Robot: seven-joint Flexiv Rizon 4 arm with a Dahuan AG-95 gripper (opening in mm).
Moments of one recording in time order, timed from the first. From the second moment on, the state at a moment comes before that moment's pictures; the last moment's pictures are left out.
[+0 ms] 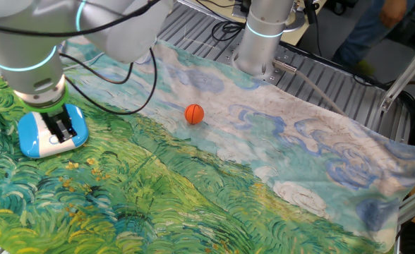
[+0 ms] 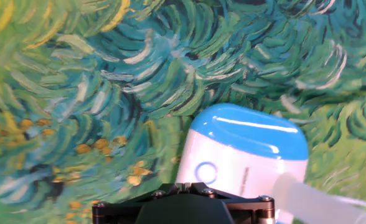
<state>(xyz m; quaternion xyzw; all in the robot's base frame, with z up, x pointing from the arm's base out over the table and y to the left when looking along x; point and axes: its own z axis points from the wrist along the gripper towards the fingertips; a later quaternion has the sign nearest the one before) 0.649 -0.242 0.091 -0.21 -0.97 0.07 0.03</state>
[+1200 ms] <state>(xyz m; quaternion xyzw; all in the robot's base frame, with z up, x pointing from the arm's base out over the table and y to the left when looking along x) 0.641 -0.196 0.140 -0.32 -0.94 0.03 0.06</state>
